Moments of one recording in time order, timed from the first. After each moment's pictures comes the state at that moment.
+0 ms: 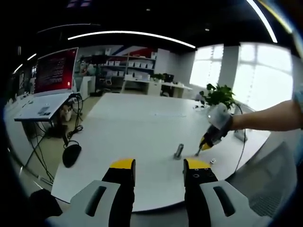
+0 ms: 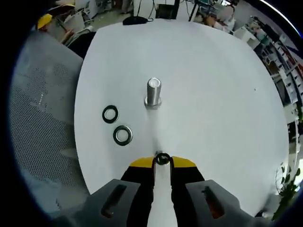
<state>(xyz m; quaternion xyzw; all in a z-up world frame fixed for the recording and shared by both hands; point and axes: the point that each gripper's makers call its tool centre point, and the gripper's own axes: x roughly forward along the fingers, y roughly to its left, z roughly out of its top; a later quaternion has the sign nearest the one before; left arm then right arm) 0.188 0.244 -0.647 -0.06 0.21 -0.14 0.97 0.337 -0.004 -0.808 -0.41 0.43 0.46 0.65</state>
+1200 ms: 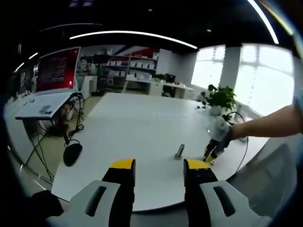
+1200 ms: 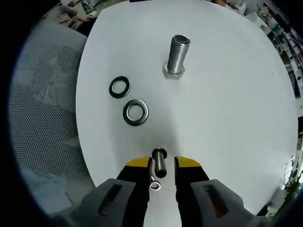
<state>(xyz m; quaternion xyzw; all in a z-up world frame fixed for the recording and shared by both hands) 0.188 0.247 -0.647 -0.07 0.21 -0.14 0.97 0.303 -0.029 -0.835 -0.41 0.50 0.46 0.61</state>
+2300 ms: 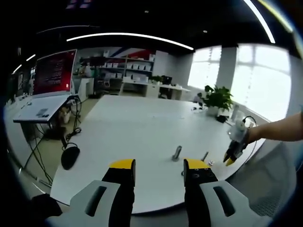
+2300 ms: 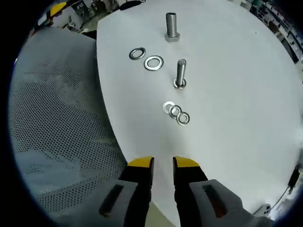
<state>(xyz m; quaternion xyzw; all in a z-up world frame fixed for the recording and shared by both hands) 0.189 0.243 -0.644 -0.06 0.20 -0.15 0.97 0.230 -0.113 -0.831 -0.33 0.57 0.43 0.61</state>
